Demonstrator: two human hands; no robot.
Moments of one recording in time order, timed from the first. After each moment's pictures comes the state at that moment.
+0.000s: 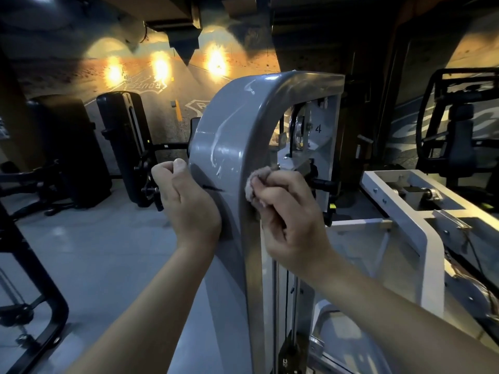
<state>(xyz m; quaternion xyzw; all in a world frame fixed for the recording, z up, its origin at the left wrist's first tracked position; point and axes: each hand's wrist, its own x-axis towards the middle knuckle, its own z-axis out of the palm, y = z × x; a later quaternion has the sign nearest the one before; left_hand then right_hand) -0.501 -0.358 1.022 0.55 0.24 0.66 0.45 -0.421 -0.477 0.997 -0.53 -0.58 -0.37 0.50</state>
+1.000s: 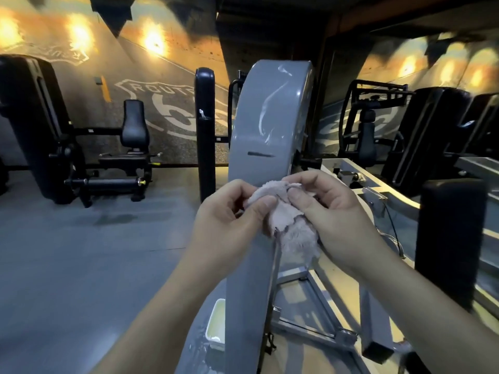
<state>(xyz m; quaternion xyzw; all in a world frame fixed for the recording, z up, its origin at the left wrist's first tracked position) -0.619 -0.346 0.984 0.74 -0.03 0.35 0.58 -0.543 -0.503 1.003 -0.66 -0.36 0.00 0.66</state>
